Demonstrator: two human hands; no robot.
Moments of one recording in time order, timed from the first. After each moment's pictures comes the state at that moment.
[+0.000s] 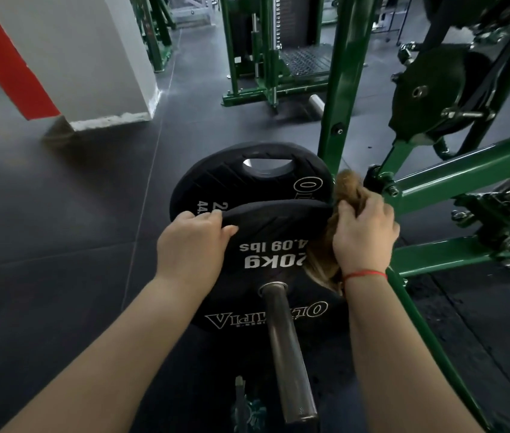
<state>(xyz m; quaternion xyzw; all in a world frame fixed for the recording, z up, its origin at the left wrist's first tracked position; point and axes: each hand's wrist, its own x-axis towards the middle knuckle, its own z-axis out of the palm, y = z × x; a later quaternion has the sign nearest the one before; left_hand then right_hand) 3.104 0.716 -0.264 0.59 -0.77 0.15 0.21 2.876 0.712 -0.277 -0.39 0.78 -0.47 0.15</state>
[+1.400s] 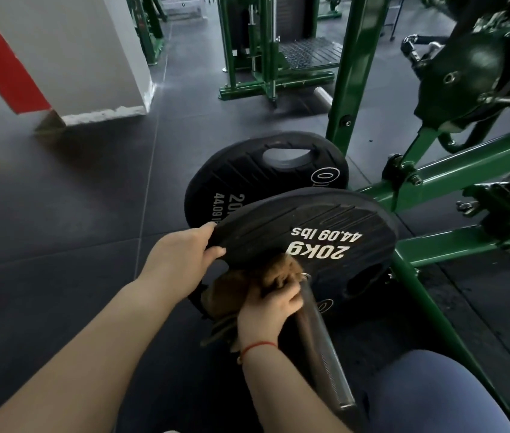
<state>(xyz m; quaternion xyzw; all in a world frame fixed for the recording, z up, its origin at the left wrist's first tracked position) 3.182 0.715 -0.283 0.59 -0.79 -0.06 0.12 3.074 0.763 -0.379 -0.19 0.71 -0.57 0.37</state>
